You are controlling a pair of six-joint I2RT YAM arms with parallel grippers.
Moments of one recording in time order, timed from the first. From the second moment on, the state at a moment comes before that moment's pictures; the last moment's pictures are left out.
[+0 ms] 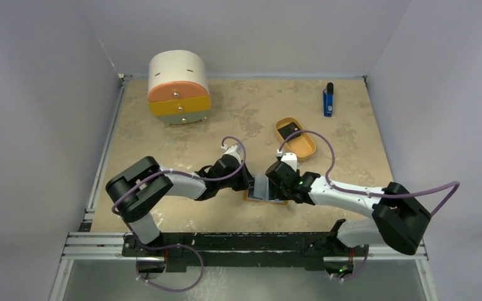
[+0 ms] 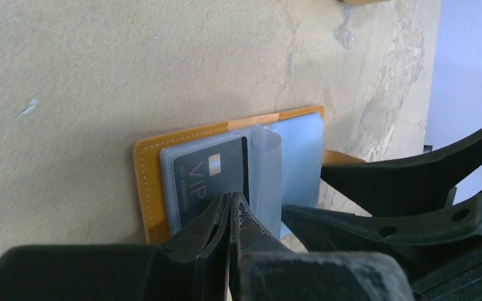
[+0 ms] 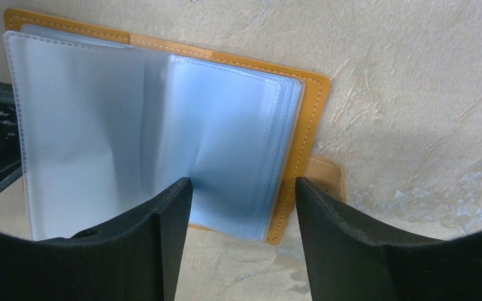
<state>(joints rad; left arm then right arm) -0.88 1.72 0.63 0.49 0.07 -0.98 0.89 1.30 0.61 -0.44 0.37 0.77</state>
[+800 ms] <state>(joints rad) -0.88 1.43 0.66 0.18 0.01 -0.97 0.89 1.34 0.61 -0.36 0.37 0.76</state>
